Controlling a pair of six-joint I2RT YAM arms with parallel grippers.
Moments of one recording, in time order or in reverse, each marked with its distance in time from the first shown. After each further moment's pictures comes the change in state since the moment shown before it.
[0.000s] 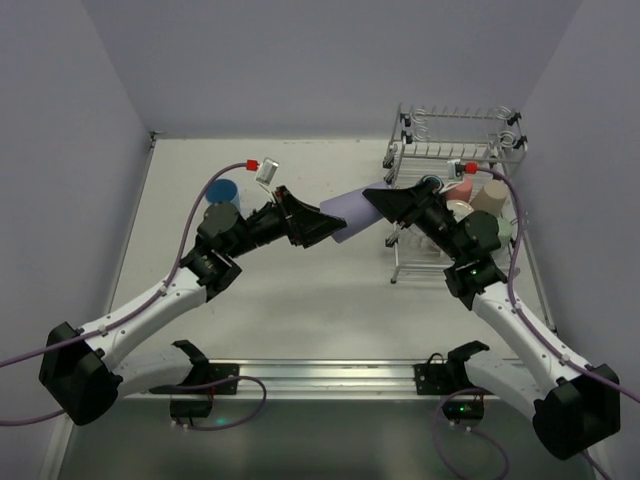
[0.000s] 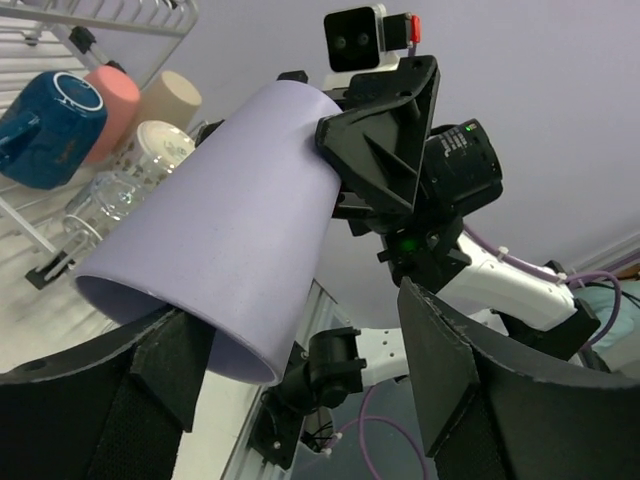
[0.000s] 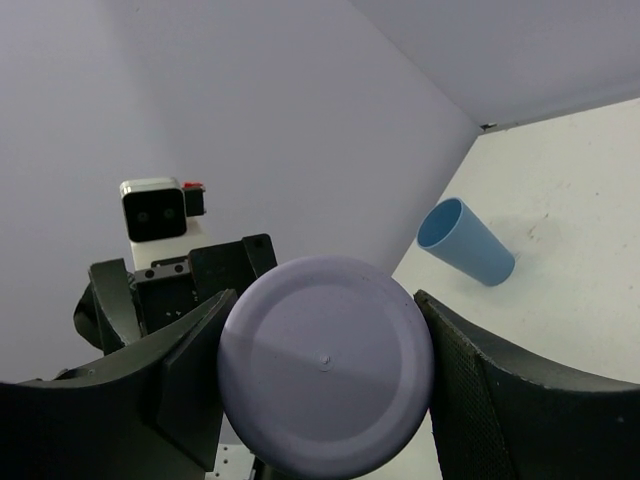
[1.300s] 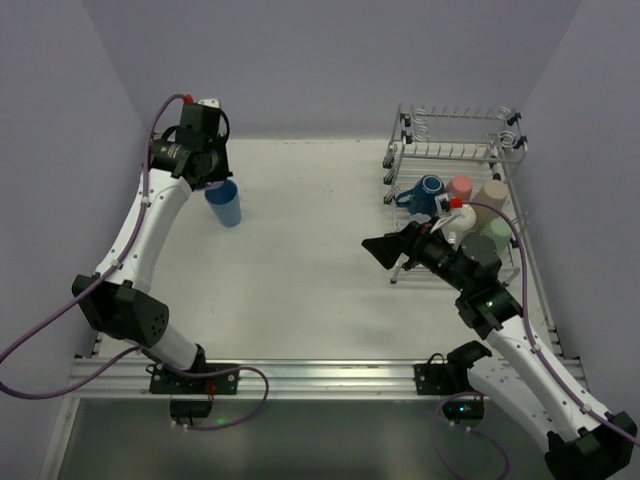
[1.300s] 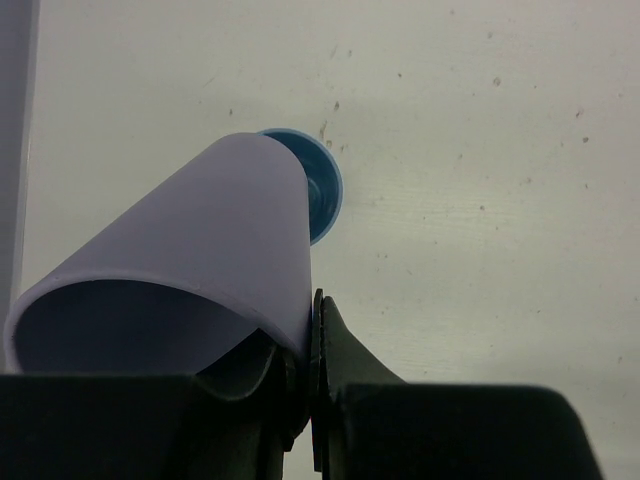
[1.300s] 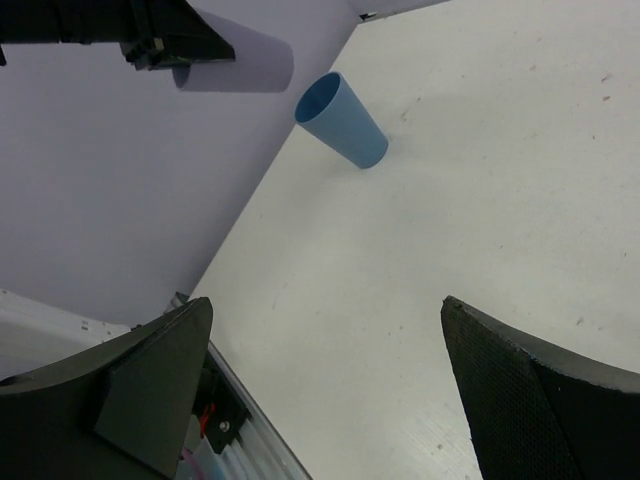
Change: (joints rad) left arm 0.440 0.450 0.875 -1.411 -0.714 0.632; right arm 0.068 -0.255 -0.090 -0.482 0.049 -0.346
